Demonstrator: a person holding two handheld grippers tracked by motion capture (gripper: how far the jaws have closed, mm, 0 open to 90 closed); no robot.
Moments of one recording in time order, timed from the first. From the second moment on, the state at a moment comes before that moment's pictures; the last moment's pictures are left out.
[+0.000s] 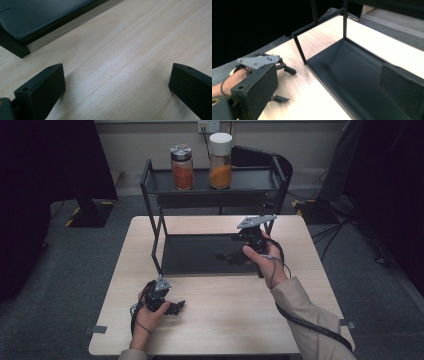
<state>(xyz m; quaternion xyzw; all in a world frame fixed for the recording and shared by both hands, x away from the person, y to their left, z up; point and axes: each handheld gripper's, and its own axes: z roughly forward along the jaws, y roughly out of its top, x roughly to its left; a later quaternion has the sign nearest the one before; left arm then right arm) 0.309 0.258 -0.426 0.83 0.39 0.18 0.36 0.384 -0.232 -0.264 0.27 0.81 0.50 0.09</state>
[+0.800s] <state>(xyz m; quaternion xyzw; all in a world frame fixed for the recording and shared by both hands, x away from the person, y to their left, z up) 0.309 0.258 -0.426 0.83 0.39 0.18 0.36 0.373 -0.236 -0.367 0.26 0.85 0.45 0.10</state>
